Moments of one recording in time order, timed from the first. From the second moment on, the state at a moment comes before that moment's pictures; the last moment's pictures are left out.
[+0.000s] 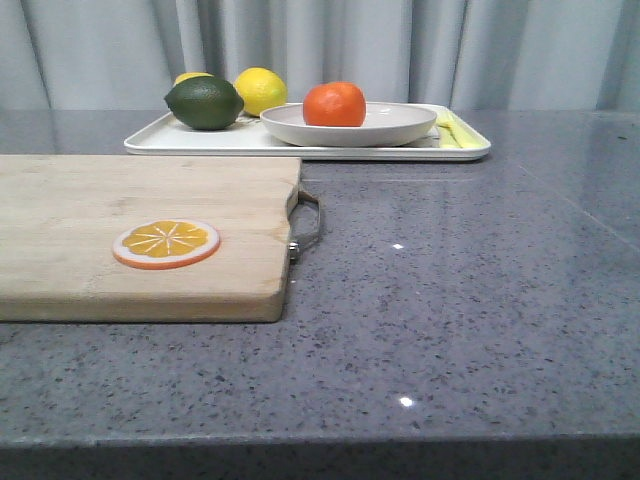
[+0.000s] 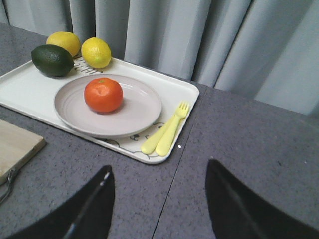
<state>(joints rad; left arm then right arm) -0.27 0.39 -0.39 -0.86 0.03 0.77 0.13 0.85 -0.80 0.52 0.29 -0.63</state>
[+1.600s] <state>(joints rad) -0.27 -0.01 -0.17 -0.82 0.08 0.77 0.13 0.17 -0.28 0.52 0.26 -0.63</state>
